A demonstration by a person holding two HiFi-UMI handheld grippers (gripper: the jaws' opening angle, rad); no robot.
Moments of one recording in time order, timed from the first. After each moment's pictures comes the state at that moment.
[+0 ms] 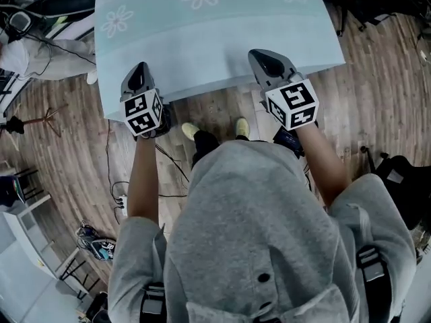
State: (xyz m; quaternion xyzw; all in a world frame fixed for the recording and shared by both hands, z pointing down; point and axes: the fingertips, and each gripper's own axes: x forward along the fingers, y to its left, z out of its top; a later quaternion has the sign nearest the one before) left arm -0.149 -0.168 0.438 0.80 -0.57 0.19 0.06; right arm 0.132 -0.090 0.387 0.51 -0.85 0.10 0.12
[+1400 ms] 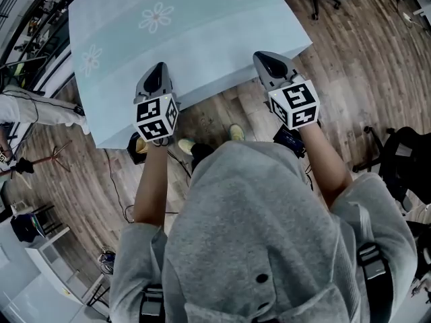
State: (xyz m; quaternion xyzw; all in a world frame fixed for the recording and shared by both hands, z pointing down) left arm 0.063 -0.133 0.404 0.88 -0.45 0.17 0.05; right arm 0.284 -0.031 0.392 0.60 -0.79 0.10 0.11
